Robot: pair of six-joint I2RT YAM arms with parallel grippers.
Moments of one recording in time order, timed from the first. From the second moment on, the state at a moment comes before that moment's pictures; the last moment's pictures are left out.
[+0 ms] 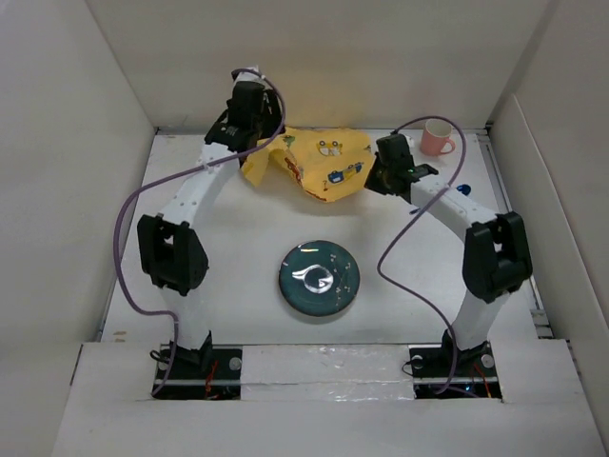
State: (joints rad) left arm -0.31 1.91 1.87 -0.44 -0.18 -0.42; right arm 0.37 1.85 1.43 -0.37 0.17 0.64
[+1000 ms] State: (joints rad) left arm -0.06 1.86 1.25 -0.32 -0.20 -0.66; right arm 0.29 1.70 1.19 -0.33 0.15 0.61
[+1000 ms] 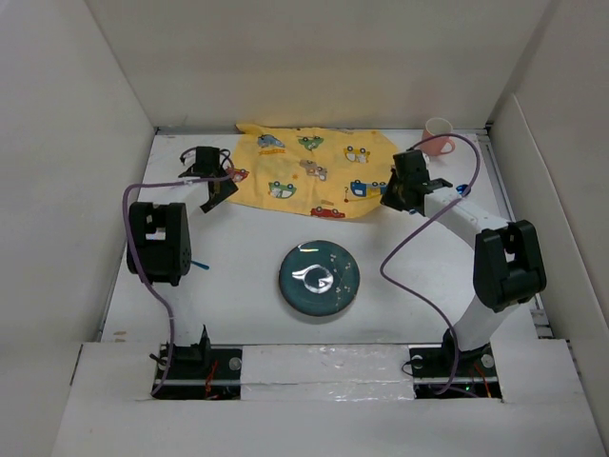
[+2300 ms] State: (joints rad) left arm -0.10 1.39 1.66 -0.44 -0.14 -0.58; right arm 0.28 1.30 1.51 -0.41 0.13 0.55
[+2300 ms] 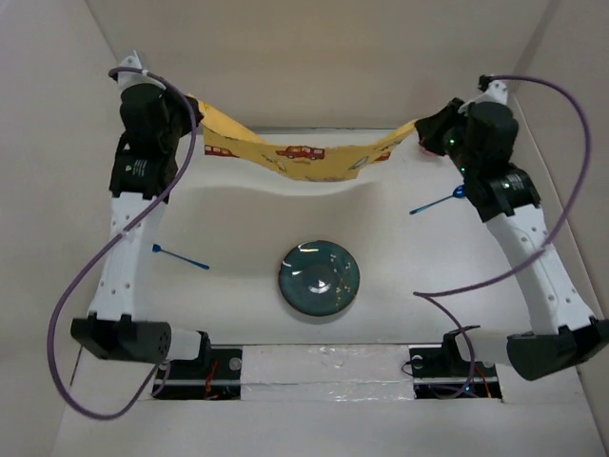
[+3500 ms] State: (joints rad) left arm 0.05 1.50 1.40 -0.32 0.15 -0.66; right arm 0.12 1.55 1.51 -0.33 -0.07 0.56
